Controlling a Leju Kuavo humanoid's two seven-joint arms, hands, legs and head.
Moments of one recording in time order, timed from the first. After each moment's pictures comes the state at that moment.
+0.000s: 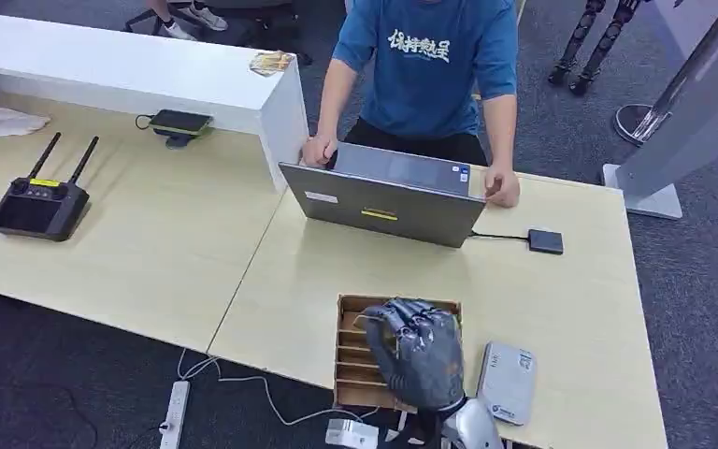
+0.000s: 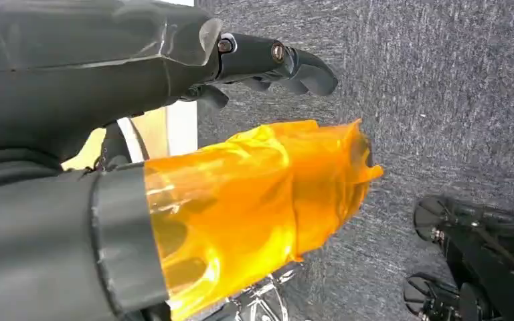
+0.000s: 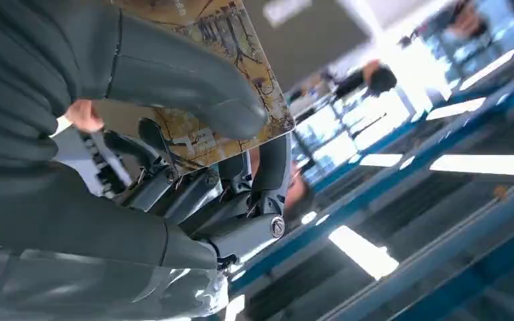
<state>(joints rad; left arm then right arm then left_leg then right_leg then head) 0.07 -0.34 1.57 -0.67 -1.29 -0.59 -0.04 -0.09 0.19 0.58 -1.46 1.02 -0.70 -0.38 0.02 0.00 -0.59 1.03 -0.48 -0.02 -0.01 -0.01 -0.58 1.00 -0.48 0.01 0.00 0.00</state>
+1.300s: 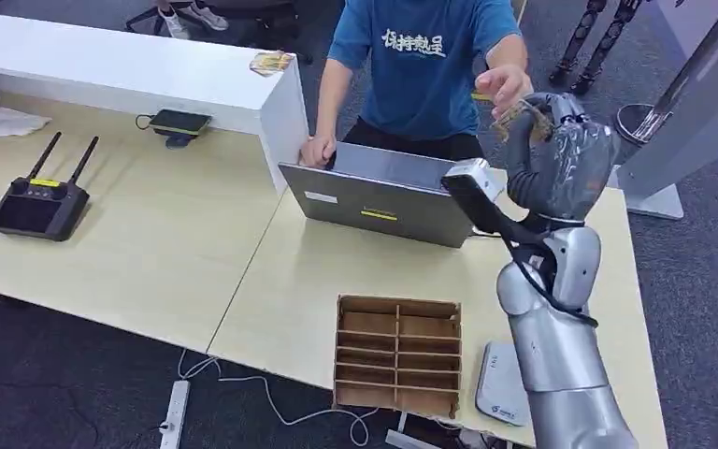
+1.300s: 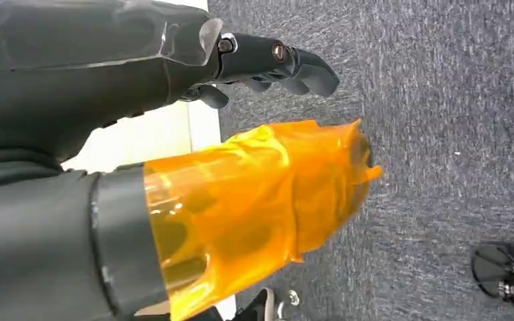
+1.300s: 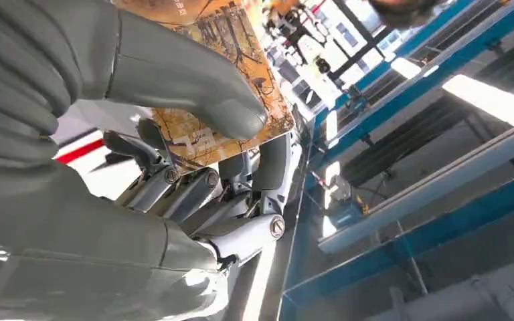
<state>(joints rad) 0.04 -0.19 1.56 -0.46 -1.57 -0.45 -0.11 -0.69 0.25 0.19 -1.19 1.10 -0.70 -0.18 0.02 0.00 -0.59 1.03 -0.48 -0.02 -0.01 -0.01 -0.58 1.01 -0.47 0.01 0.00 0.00</state>
